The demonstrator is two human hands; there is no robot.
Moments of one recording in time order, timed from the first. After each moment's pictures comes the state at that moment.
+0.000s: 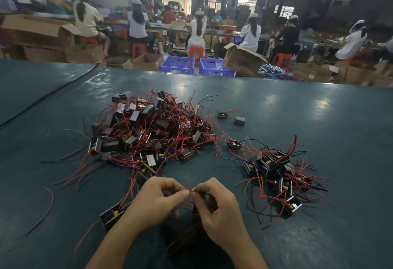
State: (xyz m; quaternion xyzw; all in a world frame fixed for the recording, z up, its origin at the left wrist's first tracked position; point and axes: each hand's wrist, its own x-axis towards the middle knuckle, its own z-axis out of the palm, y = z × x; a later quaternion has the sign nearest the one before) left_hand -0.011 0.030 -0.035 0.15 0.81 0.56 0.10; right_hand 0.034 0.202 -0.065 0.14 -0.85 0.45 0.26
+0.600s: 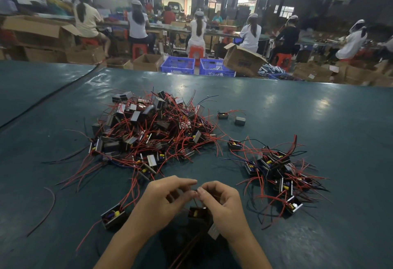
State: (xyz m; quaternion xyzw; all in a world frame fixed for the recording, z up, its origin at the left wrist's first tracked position) left_hand -0.012 0.034 -0.051 0.35 0.79 0.49 -0.11; right_hand 0.033 0.203 -0.054 0.04 -0.73 0.67 0.12
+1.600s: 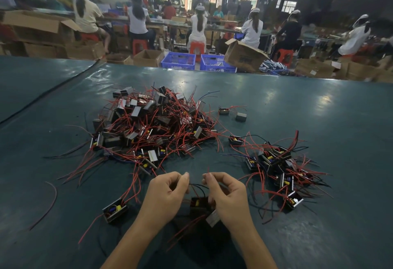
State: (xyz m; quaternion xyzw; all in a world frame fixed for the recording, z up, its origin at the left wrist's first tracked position) left_hand -0.004 0.053 -0.054 0.15 0.80 0.57 -0.05; right_hand 0.026 0.207 -0.061 -0.03 -0.70 0.70 0.15
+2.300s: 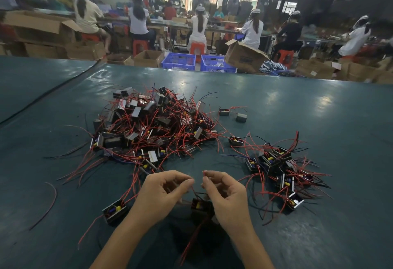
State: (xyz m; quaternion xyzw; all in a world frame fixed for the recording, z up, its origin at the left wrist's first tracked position) left_hand -0.008 0.037 -0.046 0.23 0.78 0.59 -0.03; right_hand 0.028 0.205 -0.062 0.00 -0.74 0.65 0.20
